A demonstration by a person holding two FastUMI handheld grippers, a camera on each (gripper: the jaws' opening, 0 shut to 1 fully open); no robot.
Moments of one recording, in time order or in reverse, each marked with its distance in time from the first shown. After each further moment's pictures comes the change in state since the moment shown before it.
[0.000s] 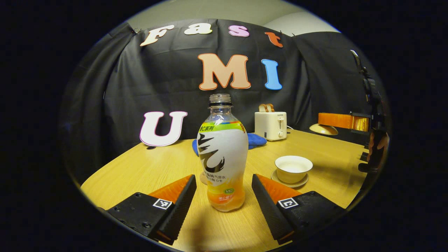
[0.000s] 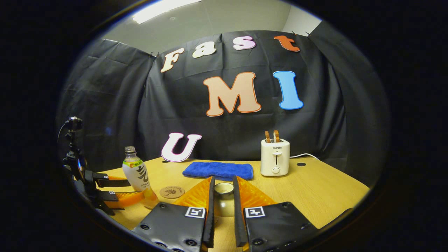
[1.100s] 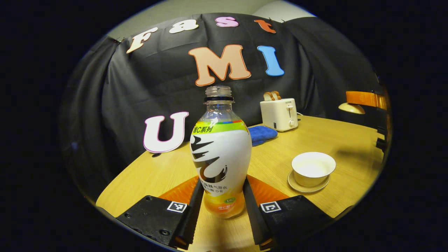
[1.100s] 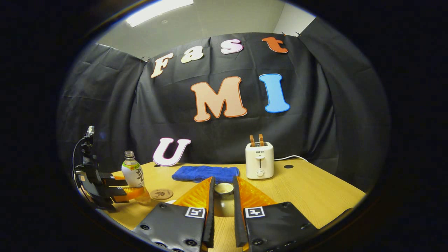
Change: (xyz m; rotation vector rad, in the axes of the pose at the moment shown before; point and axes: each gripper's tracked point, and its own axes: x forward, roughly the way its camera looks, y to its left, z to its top) left arm 0.041 0.009 0.006 0.178 0.082 0.077; right arm -0.015 -0.046 0.018 0.022 -0.017 -0.045
